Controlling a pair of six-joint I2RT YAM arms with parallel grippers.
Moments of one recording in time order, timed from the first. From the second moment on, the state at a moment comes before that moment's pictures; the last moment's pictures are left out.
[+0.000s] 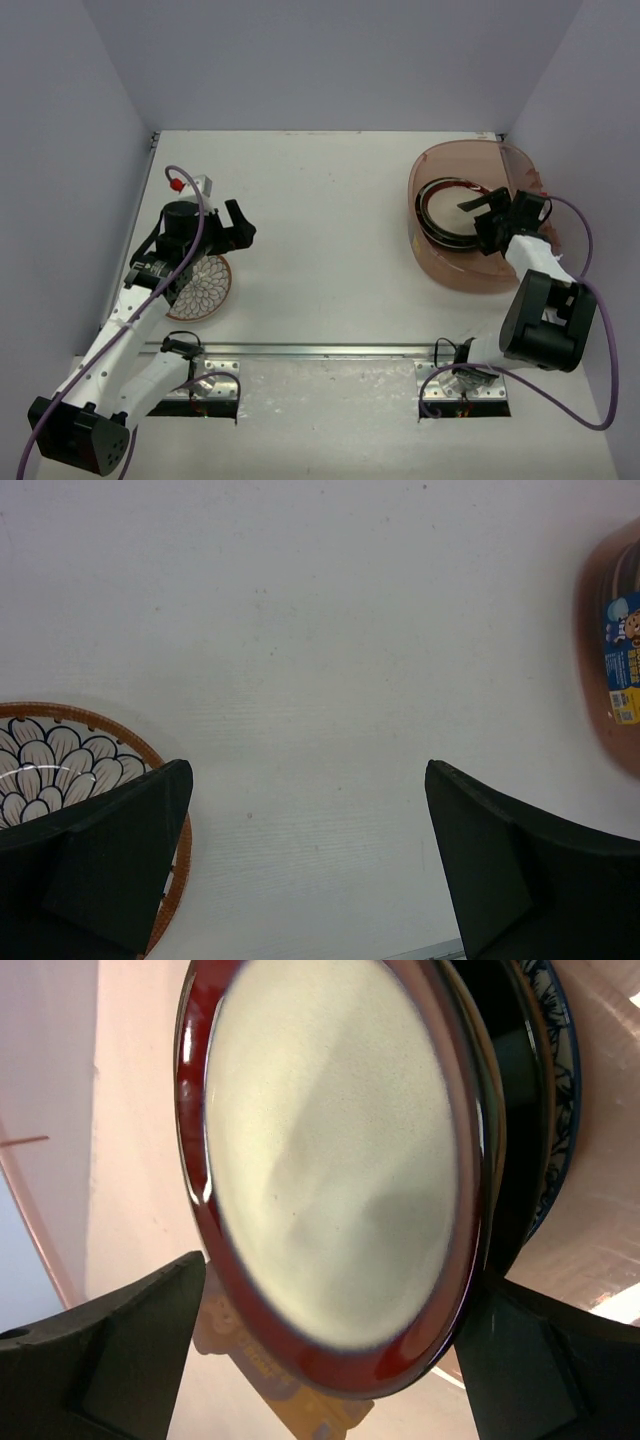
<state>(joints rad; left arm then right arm) -0.21 0.84 0.78 -0.46 0.02 -0.42 -0.36 1.42 0.74 -0.06 -0.24 0.88</state>
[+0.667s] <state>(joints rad) -0.21 0.92 0.78 -0.51 -0.06 -0.42 -0.23 1.53 1.03 -0.52 -0.10 0.55</state>
